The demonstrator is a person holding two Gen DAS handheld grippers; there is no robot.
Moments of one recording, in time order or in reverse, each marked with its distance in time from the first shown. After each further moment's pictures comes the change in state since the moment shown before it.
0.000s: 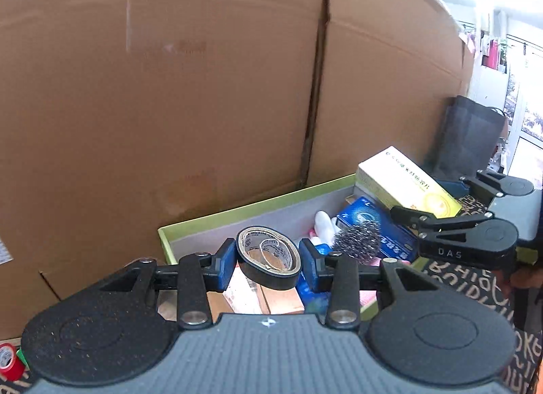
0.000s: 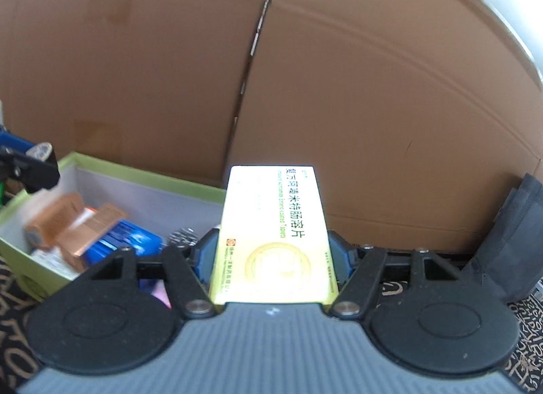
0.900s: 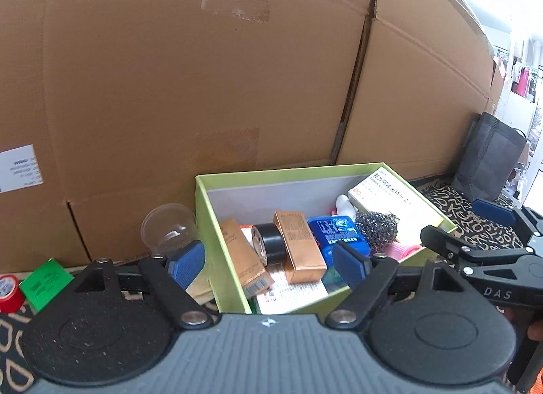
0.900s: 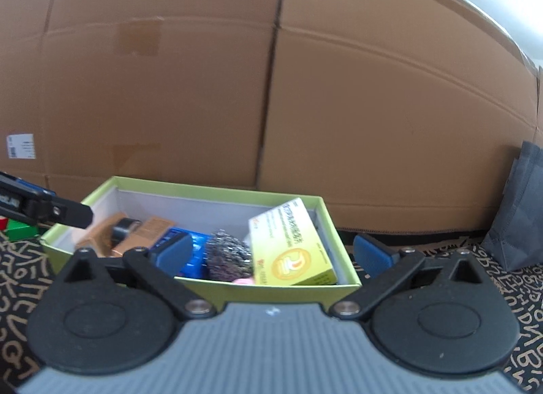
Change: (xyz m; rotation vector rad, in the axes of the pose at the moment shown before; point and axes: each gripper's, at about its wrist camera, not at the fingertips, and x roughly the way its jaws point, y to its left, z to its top) left arm -0.027 0.015 -0.034 -0.144 0.010 0.066; right arm -0.050 0.026 -0.025 0.125 -0.109 0.055
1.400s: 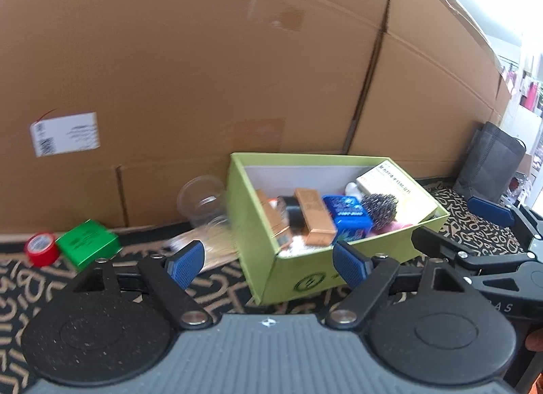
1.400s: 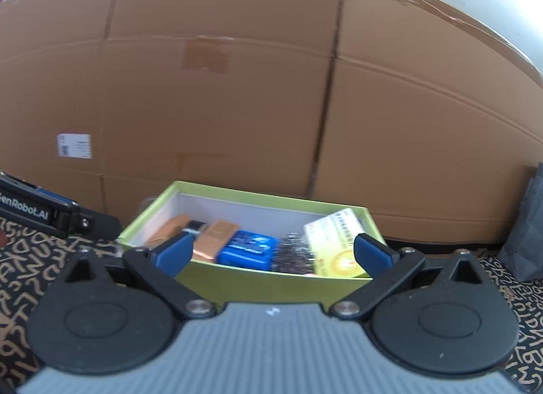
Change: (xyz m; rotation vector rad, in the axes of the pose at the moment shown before) left arm -0.052 0.020 -0.029 -0.064 0.000 0.042; right arm -0.041 0.048 0.006 -0.052 -0.020 0.091
